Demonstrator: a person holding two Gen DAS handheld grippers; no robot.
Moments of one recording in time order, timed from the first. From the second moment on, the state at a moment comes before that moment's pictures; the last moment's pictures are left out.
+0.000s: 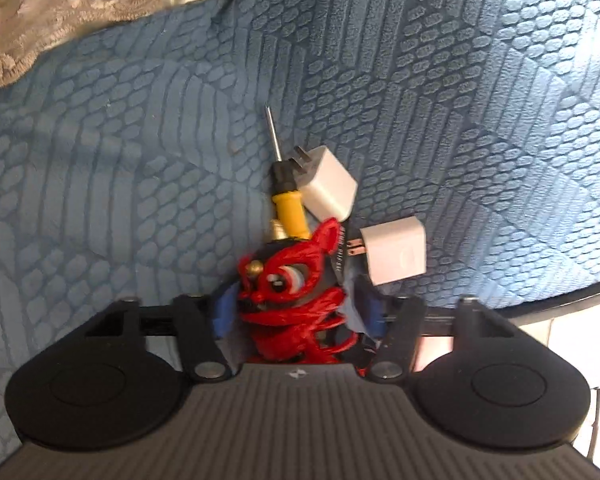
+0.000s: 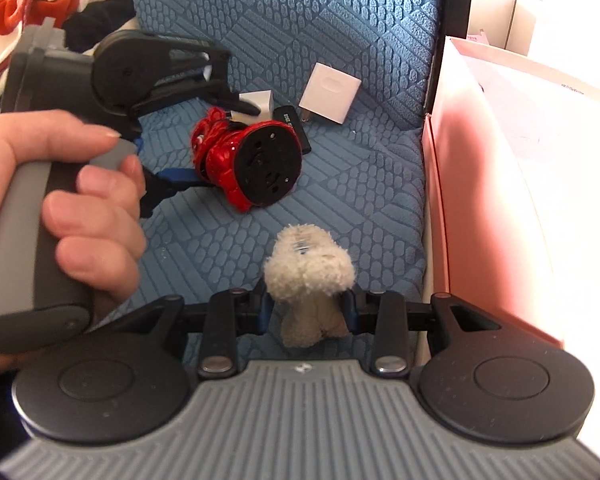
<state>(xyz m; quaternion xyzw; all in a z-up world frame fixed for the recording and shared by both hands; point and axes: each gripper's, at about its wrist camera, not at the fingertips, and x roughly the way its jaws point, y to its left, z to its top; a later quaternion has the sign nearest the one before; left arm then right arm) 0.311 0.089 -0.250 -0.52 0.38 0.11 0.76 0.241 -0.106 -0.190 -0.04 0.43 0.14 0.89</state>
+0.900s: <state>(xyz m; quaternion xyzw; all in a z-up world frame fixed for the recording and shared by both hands) 0.201 0.077 -0.150 -0.24 0.37 0.08 0.90 0.189 -0.105 -0.142 -0.02 0.40 0.15 0.90</state>
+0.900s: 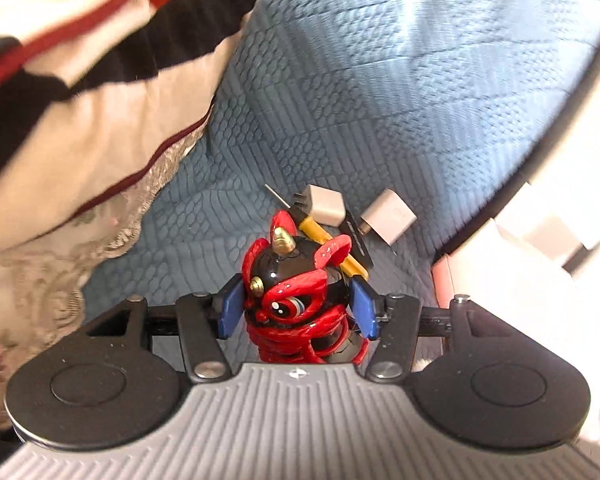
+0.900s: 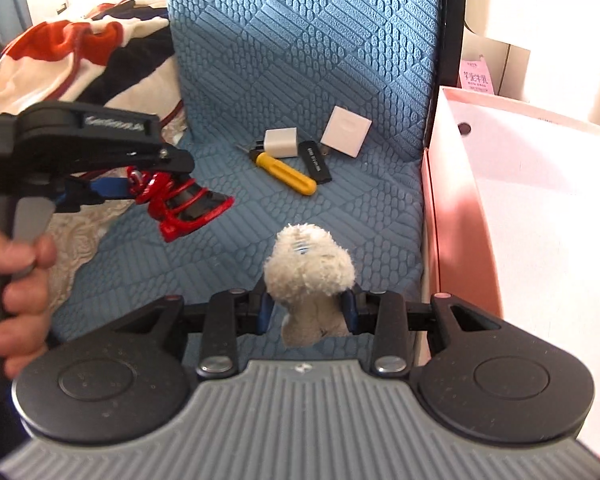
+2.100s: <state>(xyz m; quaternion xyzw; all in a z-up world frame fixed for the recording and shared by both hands) 0.219 -0.122 0.018 -0.20 0.28 -0.06 0.94 0.198 -0.291 -0.001 0.02 0.32 0.09 0.94</state>
